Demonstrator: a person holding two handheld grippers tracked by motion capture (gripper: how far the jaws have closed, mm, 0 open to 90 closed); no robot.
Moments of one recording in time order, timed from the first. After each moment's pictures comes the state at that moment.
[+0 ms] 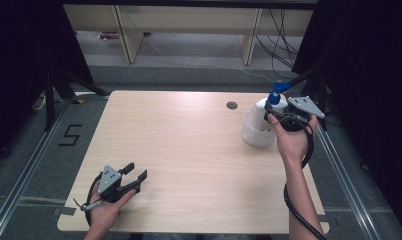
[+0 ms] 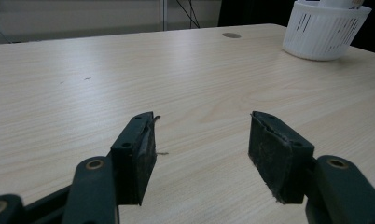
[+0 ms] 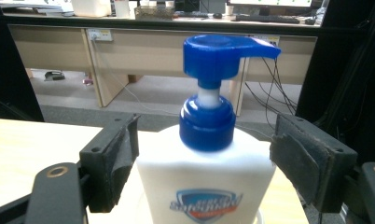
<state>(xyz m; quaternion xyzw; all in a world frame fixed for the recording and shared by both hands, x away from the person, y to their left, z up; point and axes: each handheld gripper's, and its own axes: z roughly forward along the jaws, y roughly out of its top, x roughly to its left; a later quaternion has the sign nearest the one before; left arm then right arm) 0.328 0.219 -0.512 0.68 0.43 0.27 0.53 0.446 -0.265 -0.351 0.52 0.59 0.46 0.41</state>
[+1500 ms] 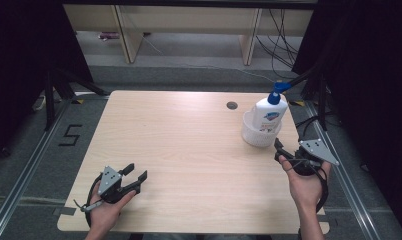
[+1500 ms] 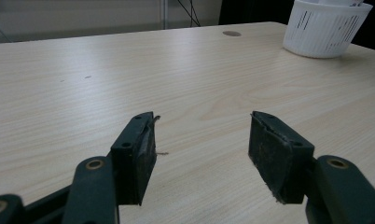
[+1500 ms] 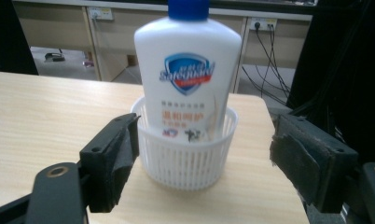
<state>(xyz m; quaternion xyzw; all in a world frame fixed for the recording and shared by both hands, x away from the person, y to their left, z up) 0.326 0.218 -0.513 0.68 0.43 0.27 0.53 0.357 -0.292 -0.405 0.53 0.60 0.44 0.40</state>
